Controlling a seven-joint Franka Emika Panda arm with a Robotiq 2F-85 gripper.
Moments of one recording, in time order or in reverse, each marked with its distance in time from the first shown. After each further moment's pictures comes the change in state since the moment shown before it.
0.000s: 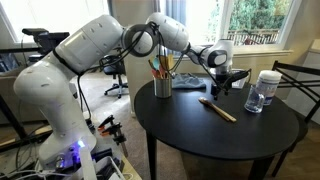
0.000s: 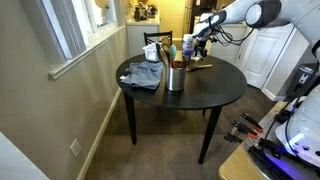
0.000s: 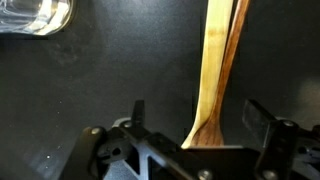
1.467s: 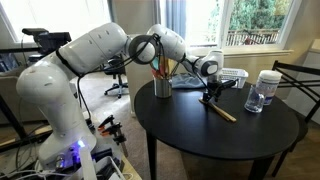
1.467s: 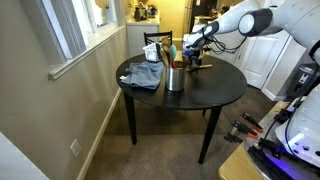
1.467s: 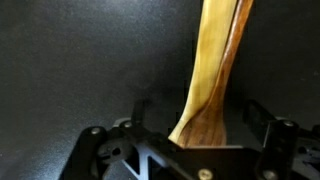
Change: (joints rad) arm 0.058 0.104 0.010 0.028 -0.027 0.001 0.011
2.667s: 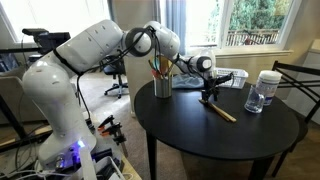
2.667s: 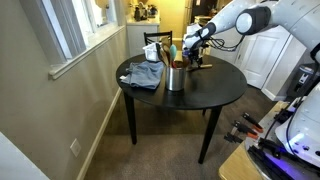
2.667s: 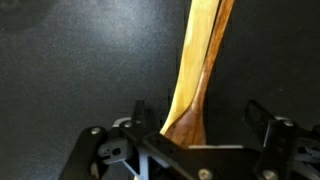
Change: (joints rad) arm 0.131 -0.054 -0.138 -0.084 -0.120 -0.004 0.051
